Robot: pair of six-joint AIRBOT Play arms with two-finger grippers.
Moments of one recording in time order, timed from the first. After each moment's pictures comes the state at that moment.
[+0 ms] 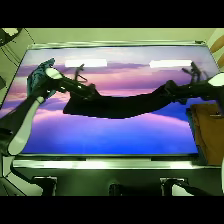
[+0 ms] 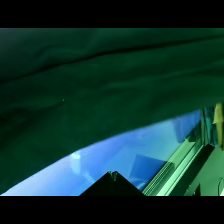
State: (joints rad) left arm -0.23 -1.81 1.70 0.66 -1.29 -1.35; right arm -0.20 -1.32 1.34 -0.91 1.24 1.55
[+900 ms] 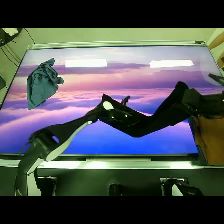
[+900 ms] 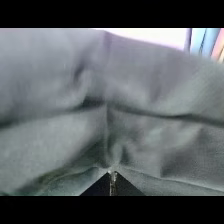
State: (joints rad) left arm -0.69 -2.04 1.68 0.40 -0.96 -1.38; right arm -0.20 -0.91 1.34 -1.03 1.54 1.71
